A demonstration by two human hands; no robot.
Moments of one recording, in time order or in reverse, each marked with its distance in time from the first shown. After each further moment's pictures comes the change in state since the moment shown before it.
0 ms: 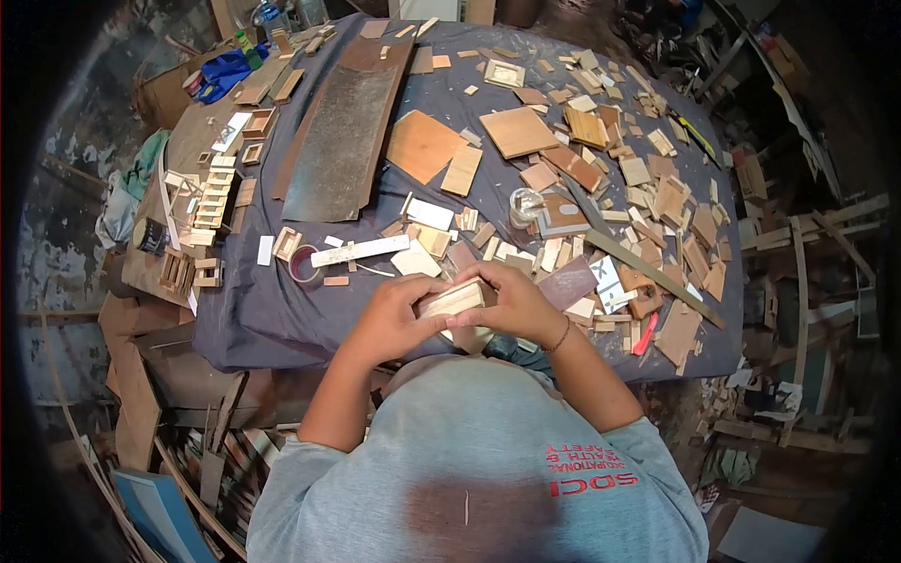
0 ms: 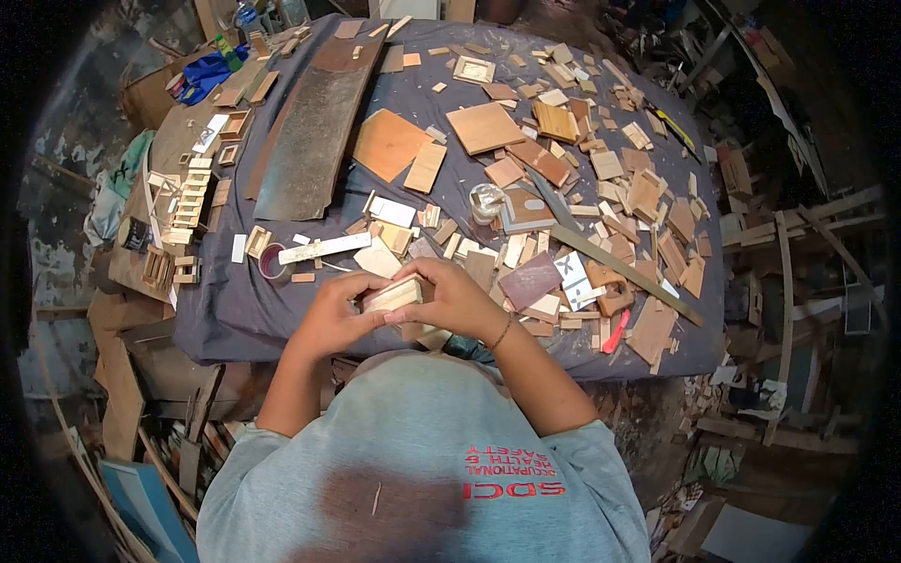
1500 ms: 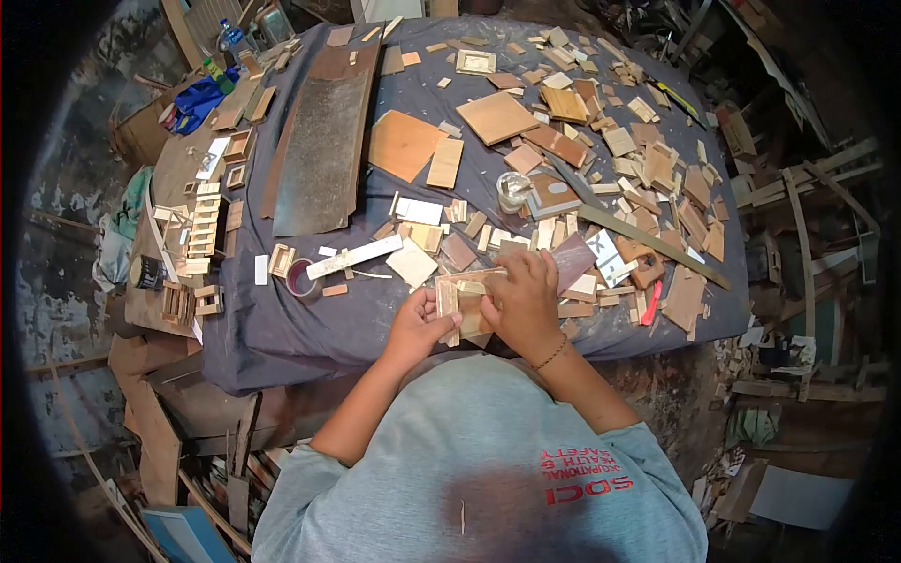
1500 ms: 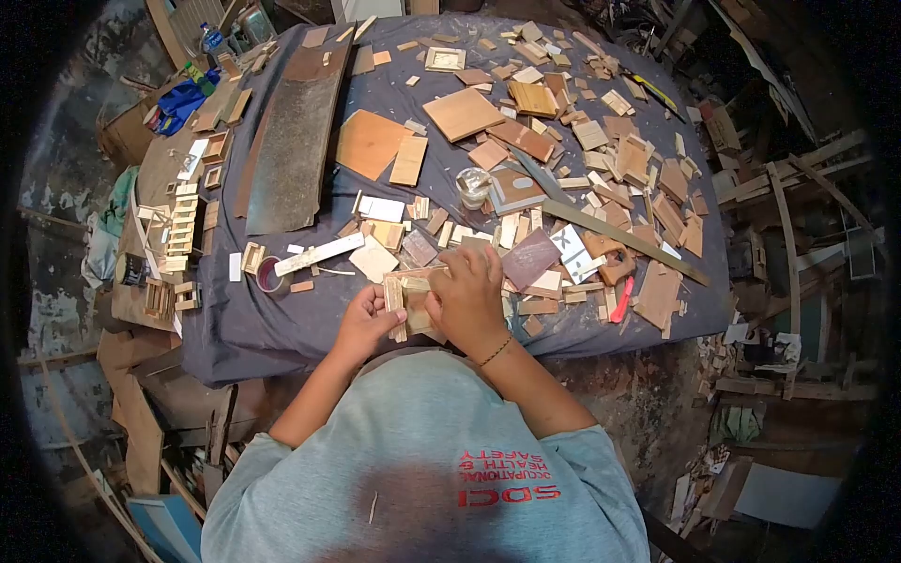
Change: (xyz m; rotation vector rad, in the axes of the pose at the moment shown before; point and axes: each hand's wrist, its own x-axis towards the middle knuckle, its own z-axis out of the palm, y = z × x) left_hand -0.013 -0.063 0.065 -0.816 0.050 -0.371; right_hand -0.037 0.009 0.038 -0.884 0.557 -0.036
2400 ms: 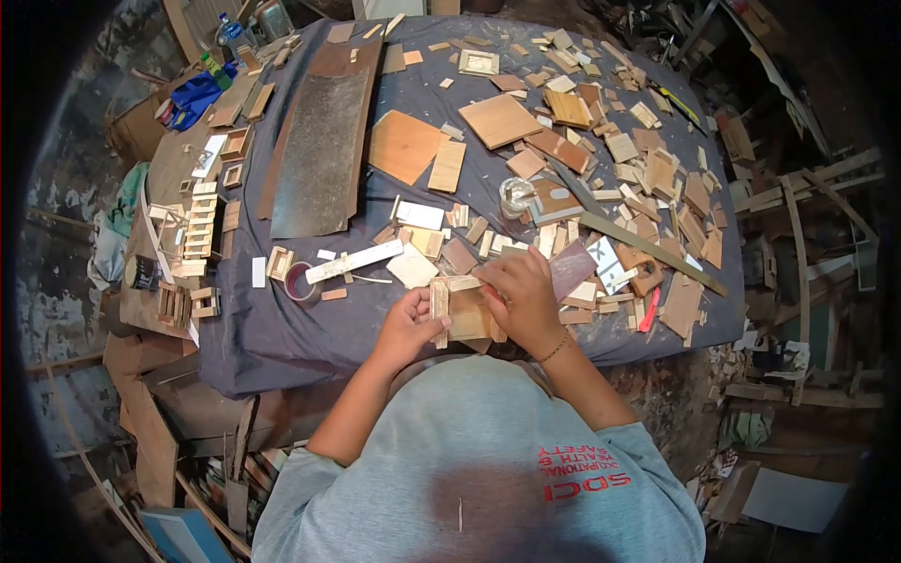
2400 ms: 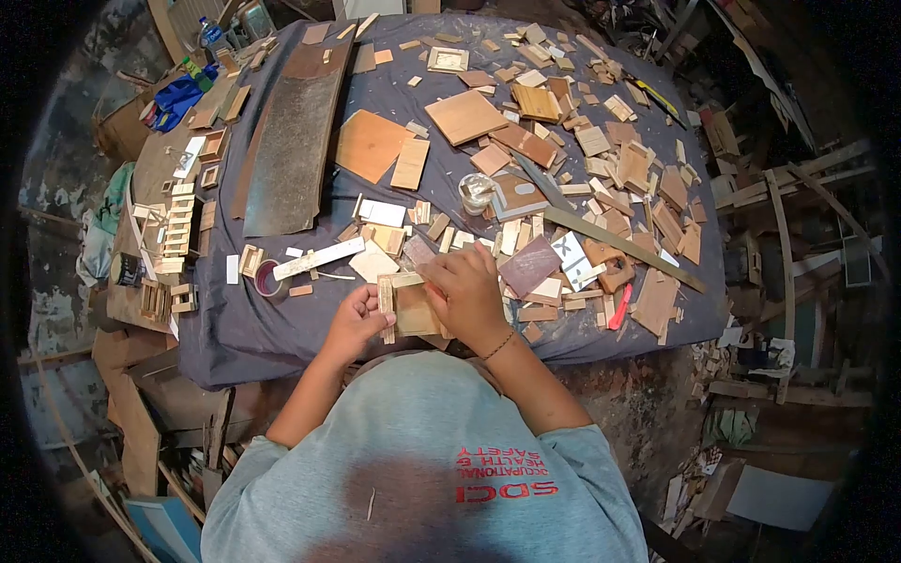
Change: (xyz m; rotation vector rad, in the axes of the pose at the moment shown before) left_hand 0.006 0.013 -0.020 -0.076 -0.101 -0.001; right_hand 0.022 0.013 0.008 0.200 0.003 -0.018
